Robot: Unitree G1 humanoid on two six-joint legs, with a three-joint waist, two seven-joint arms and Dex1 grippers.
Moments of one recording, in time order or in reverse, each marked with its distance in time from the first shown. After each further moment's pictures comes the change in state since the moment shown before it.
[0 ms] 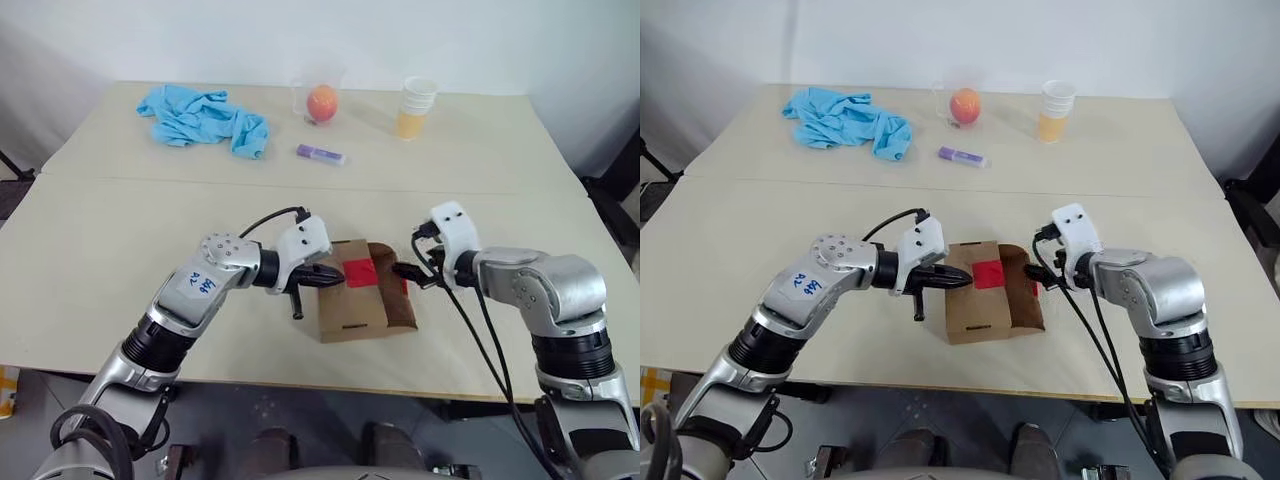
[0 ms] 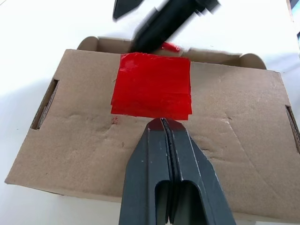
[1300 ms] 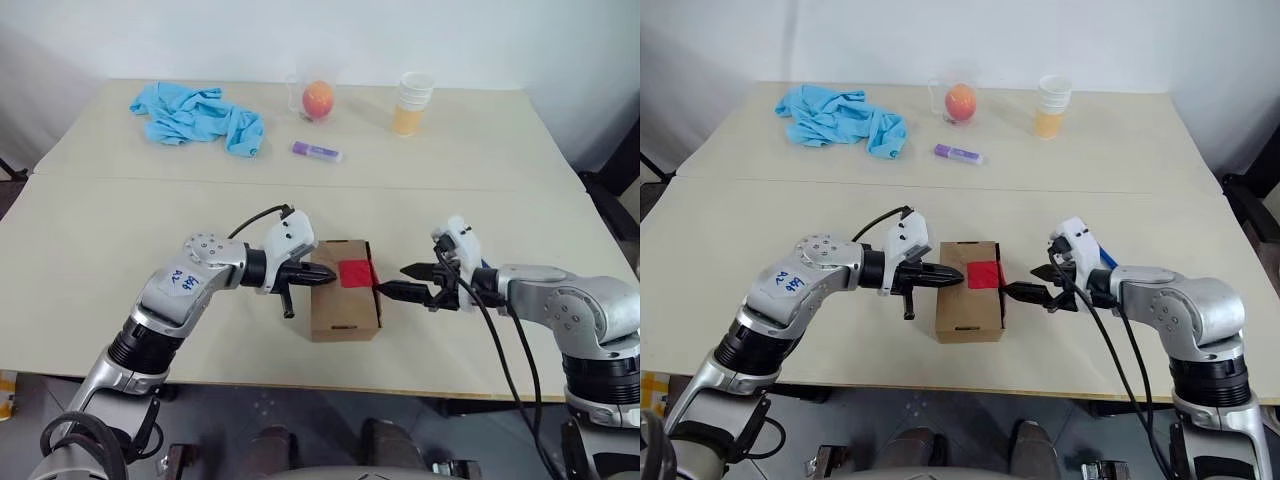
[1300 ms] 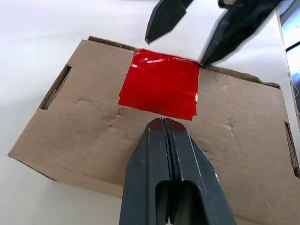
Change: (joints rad) left arm 0.017 0.030 0.068 -0.022 -0.084 0.040 -0.001; right arm 0.125 -0.076 -0.106 -0.053 0.269 -0.074 0.320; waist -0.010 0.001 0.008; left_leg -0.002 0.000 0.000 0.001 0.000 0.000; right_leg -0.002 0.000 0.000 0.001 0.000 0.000
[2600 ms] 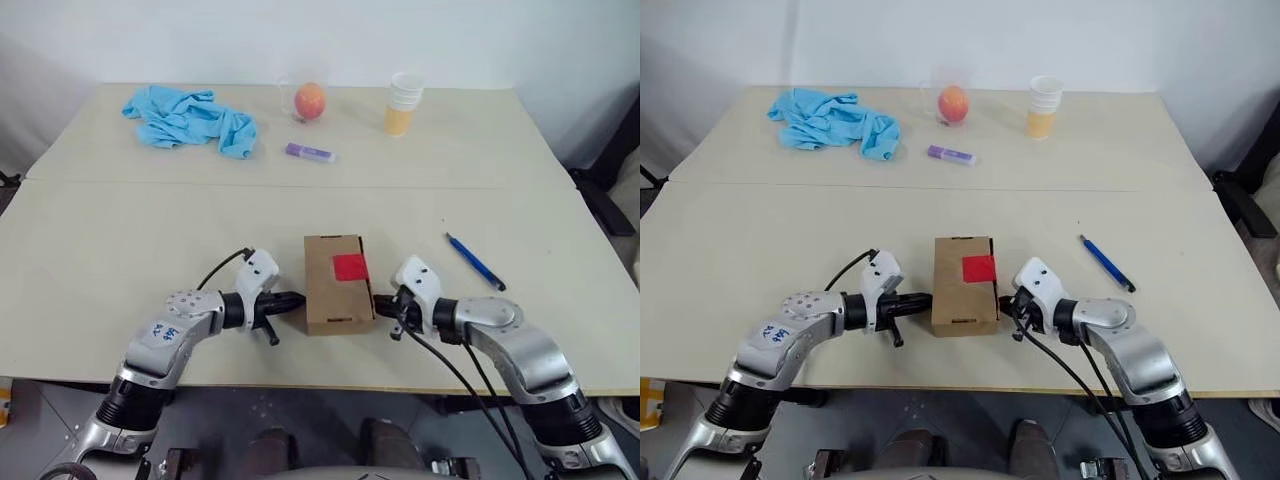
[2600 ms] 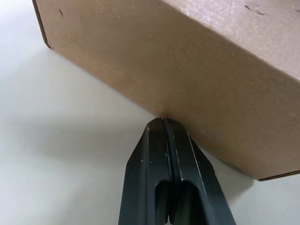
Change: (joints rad) left arm 0.328 -0.009 0.146 -0.065 -0.021 -0.015 0.136; right arm 0.216 0.062 0.247 -0.039 -0.412 -0.575 0.197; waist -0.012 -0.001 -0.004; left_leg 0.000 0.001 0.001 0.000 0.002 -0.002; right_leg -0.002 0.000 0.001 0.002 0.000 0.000
